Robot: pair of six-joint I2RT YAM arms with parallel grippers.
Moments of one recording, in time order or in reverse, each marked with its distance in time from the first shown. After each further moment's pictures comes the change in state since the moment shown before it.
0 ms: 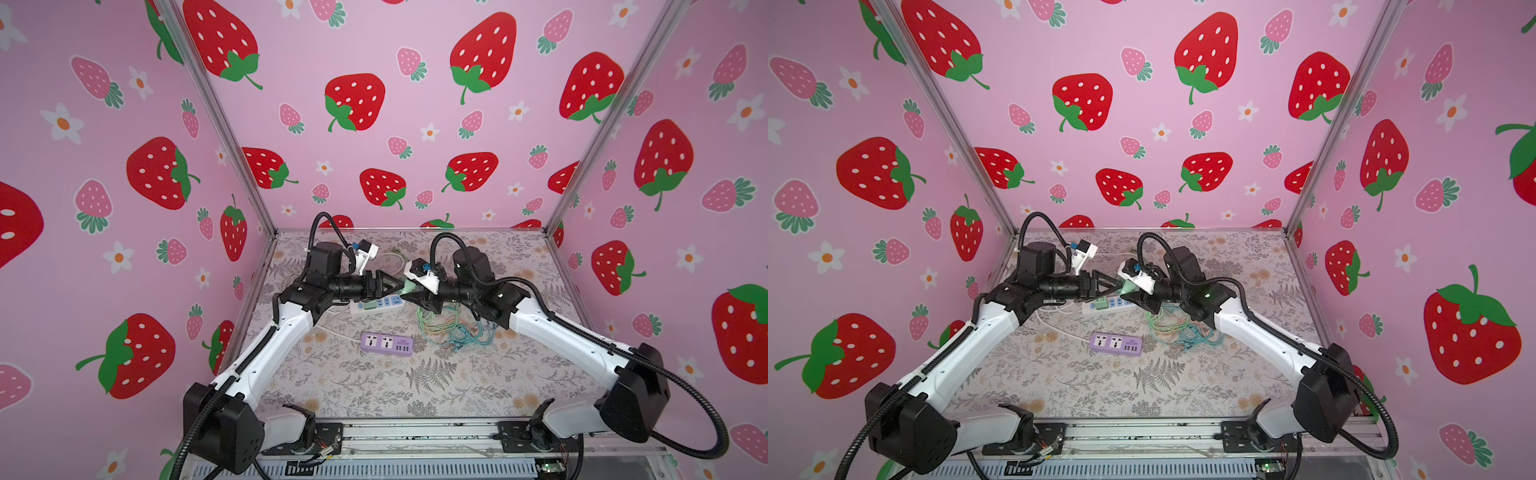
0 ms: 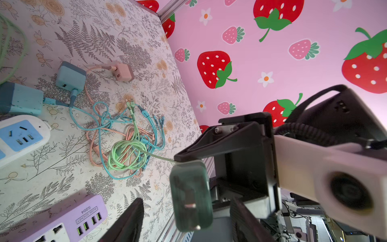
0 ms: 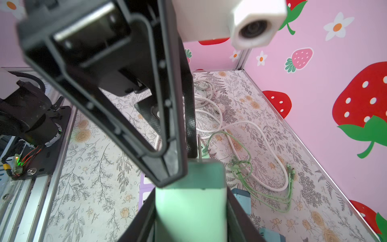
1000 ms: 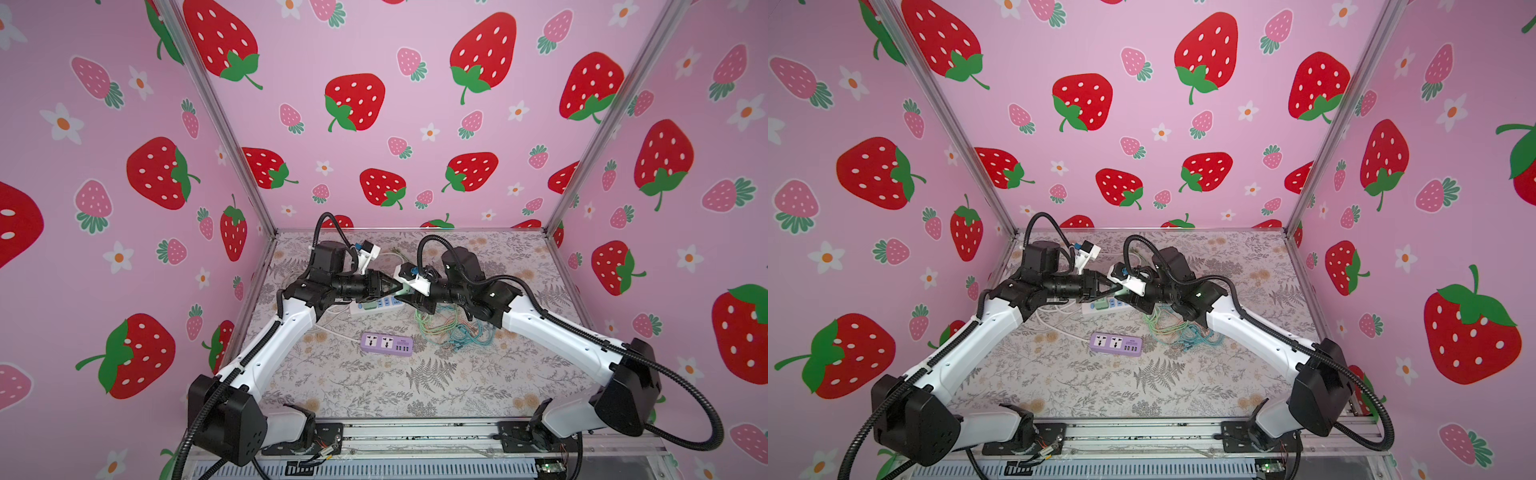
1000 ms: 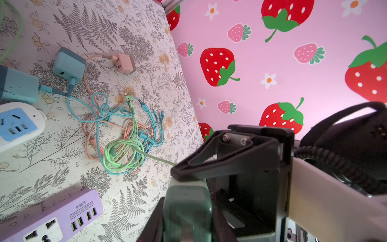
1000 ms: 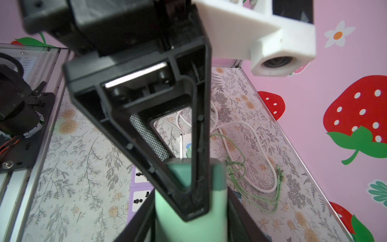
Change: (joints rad) left arm -0.006 0.028 0.022 -0.023 0.008 -0.027; right arm 0.044 0.043 0.060 -0.051 0.108 -0.054
